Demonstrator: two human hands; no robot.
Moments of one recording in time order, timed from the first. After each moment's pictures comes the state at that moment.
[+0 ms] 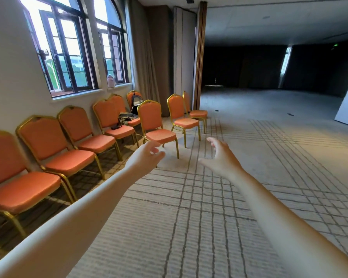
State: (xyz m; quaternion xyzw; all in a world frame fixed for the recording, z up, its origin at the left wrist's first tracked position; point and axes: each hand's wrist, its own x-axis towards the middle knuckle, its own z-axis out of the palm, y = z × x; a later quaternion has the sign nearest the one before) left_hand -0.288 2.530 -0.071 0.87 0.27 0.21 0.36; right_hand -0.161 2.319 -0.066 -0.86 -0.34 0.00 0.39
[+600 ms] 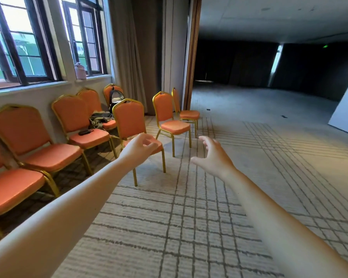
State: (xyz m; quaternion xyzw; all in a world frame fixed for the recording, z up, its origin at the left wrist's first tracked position) left_hand 0.167 2.831 -0.091 0.85 0.25 0.22 0.41; right_hand 0.268 2.603 -0.078 -0.87 -0.34 0.01 0.36
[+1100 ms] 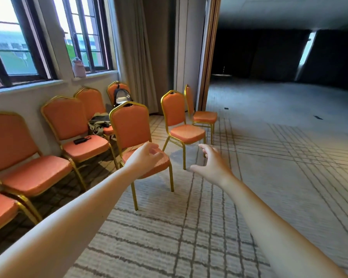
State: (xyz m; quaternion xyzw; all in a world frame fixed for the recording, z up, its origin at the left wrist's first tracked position) left_hand 0.521 3.046 -0.132 0.85 0.29 0.19 0.41; right_hand 0.645 2.851 -0.134 -0.86 -0.35 0.07 0.36
